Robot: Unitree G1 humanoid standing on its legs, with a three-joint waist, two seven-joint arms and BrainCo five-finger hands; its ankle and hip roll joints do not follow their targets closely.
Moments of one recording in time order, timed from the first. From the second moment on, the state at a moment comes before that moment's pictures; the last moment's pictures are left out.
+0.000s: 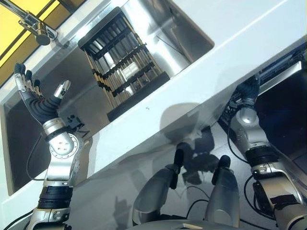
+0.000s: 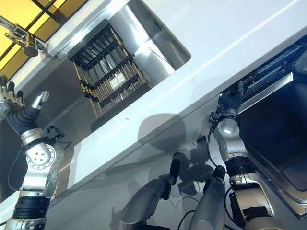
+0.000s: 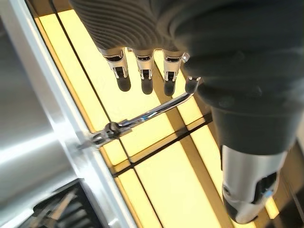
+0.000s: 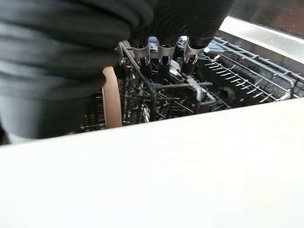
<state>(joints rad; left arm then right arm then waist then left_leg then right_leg) -0.16 0.50 0.09 -0.07 -0.26 -0.30 0.70 -0.59 -0.46 0.09 0.48 0.42 -0.12 -0.47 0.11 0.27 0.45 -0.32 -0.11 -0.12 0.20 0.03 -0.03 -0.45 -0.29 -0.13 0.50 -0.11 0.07</state>
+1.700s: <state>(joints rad) -0.22 0.52 0.08 -0.10 -0.21 -0.27 0.69 -0.14 -0.52 -0.15 0.11 0.26 -0.14 -0.82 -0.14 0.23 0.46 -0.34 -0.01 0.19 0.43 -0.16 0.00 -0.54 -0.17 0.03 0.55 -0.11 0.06</state>
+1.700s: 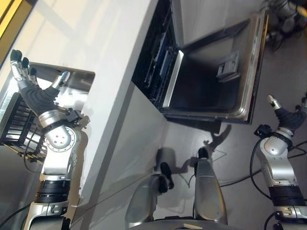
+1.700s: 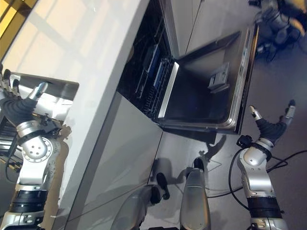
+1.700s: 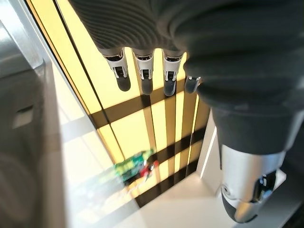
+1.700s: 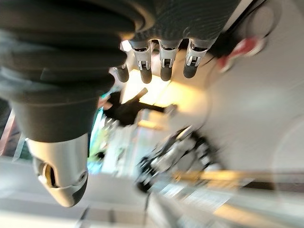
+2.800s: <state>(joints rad) -0.36 0.61 0.01 -0.18 -0.22 -0.35 0.67 -0.40 -0.42 -0.03 0.53 1.13 -0.34 -0.06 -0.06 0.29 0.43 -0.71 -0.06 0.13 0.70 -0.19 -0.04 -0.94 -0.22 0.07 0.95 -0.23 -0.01</state>
